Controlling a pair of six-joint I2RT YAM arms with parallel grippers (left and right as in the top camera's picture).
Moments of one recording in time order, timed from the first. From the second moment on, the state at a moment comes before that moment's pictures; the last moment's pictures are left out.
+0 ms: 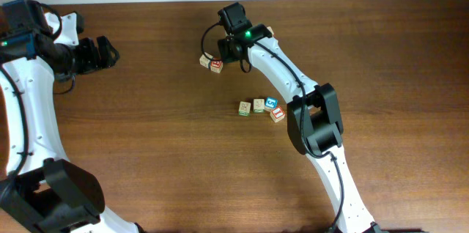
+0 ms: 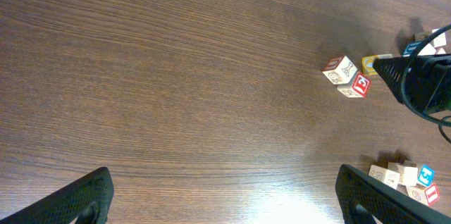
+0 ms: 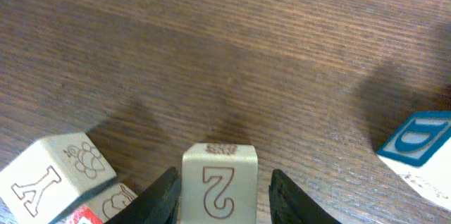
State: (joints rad) left arm 0.33 1.82 1.80 -1.11 0.34 0.06; right arm 0.47 2.61 2.35 -0.78 0.04 0.21
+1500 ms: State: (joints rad) left arm 0.33 1.82 1.80 -1.11 0.34 0.06; right arm 0.47 2.58 2.35 -1.07 -0.13 0.14
